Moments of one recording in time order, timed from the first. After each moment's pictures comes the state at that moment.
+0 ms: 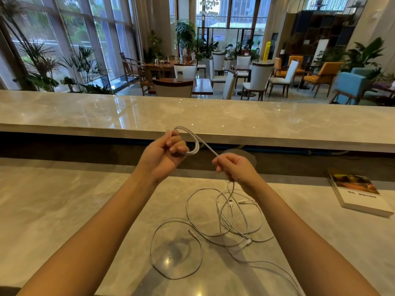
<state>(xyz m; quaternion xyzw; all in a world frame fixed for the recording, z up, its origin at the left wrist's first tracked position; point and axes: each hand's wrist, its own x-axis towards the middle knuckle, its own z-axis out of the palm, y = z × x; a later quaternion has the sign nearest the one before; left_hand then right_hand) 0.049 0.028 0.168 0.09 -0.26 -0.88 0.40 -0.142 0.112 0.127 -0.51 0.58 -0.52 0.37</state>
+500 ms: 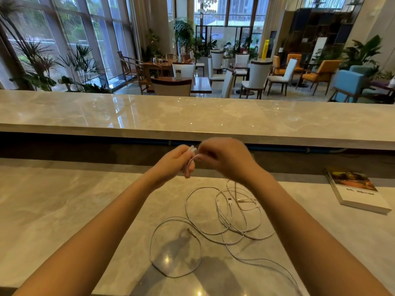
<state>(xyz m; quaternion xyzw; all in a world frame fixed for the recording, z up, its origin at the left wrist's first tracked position) 0.043 0.036 0.151 0.30 -0.79 -0.48 0.25 -0.104 0.123 0.186 -0.77 0.57 -0.26 -0.08</state>
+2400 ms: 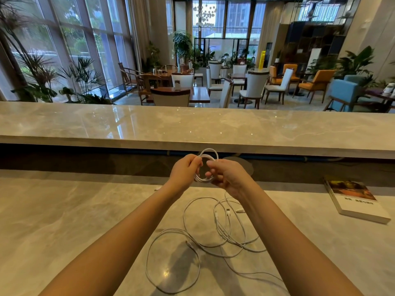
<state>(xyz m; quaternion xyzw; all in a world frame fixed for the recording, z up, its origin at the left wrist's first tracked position) -0.003 0.037 0.136 0.37 -0.73 -0.45 0.36 -0.115 0.113 0.158 -0.31 0.56 -0.59 0.50</state>
